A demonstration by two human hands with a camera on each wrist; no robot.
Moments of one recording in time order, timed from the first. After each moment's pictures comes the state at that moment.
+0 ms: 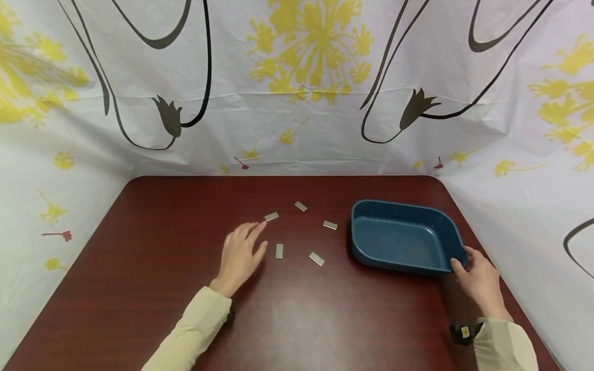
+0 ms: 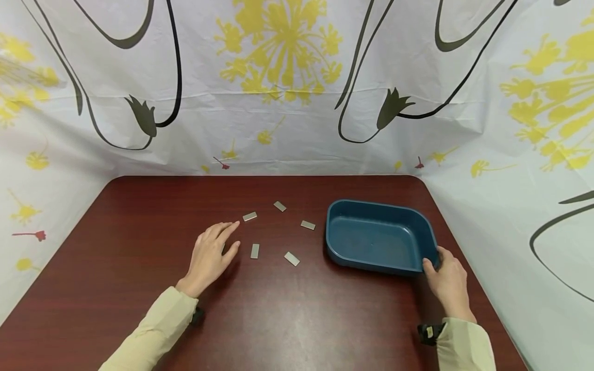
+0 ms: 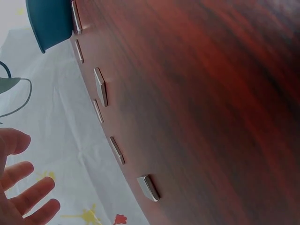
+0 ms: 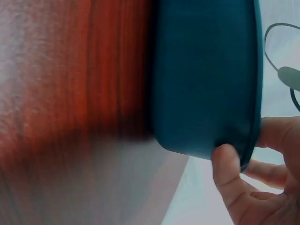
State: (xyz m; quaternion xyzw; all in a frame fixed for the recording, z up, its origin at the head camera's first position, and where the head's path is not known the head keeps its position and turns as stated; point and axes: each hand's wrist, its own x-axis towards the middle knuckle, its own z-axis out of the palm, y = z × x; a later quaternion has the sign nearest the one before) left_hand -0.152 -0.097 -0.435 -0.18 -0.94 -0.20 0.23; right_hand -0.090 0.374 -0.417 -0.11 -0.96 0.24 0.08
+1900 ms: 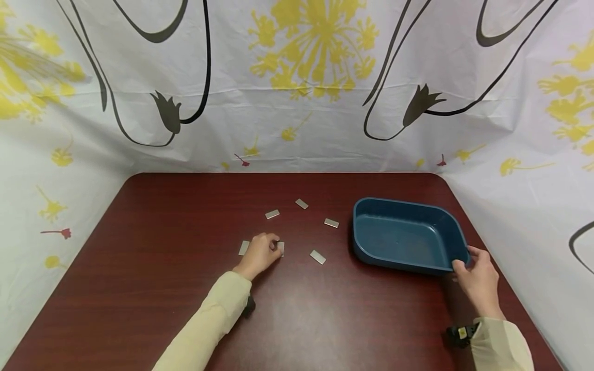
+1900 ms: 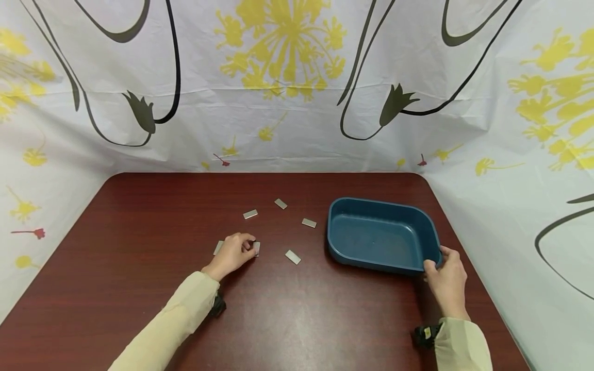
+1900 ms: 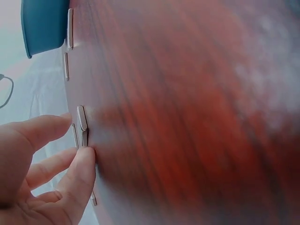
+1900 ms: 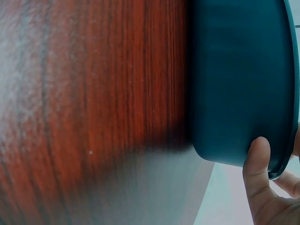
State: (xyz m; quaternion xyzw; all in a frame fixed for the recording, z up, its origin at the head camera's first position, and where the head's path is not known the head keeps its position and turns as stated) left_hand -0.177 -0.067 -0.458 -0.15 -0.93 -0.33 0.01; right_hand -0.094 0.368 -0.431 -0.18 -0.92 0.32 0.11
